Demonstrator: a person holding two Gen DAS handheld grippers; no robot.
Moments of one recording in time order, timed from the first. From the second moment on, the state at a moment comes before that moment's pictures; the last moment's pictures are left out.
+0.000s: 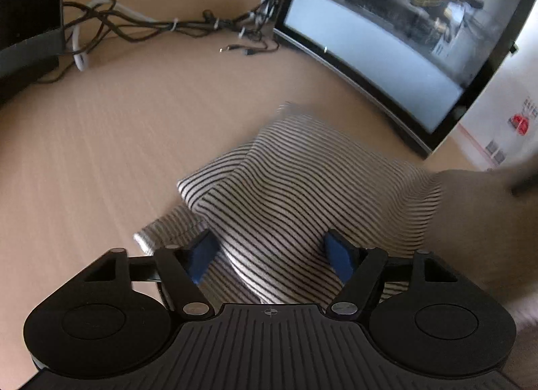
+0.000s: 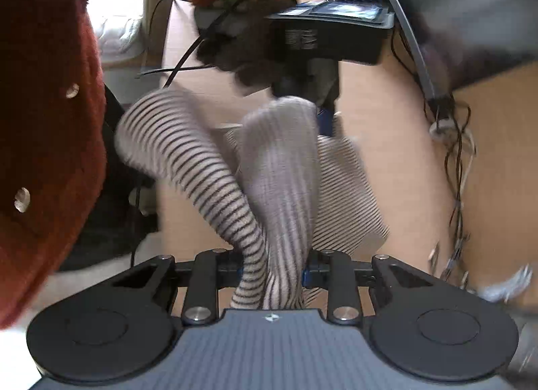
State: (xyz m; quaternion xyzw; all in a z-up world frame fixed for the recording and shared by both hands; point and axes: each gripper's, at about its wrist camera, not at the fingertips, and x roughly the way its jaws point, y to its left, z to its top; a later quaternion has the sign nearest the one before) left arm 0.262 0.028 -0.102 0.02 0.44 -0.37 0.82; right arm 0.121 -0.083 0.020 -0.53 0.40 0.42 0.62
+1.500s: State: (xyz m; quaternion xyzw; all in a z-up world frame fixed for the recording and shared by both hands) left arm 0.300 0.074 -0.063 0.04 0.45 -0.30 0.84; right arm 0.294 -0.151 -0.088 -0.18 0.38 0.10 0.90
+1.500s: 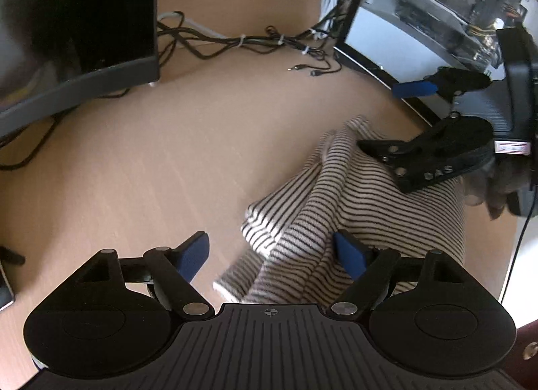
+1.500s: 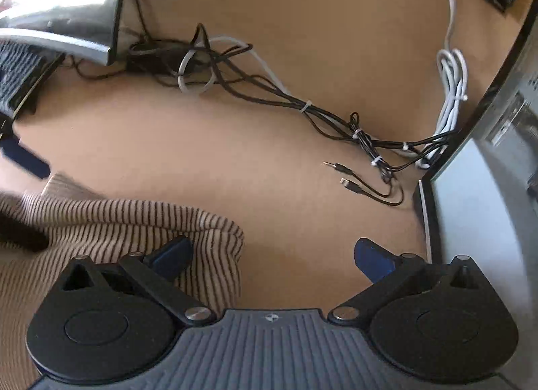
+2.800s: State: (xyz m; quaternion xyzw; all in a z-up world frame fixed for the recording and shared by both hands) left arm 0.293 0.077 -0.078 -0.15 0.52 -0.23 0.81; right arm 0.309 -0.177 -0.097 0.10 0.46 0.21 0.85
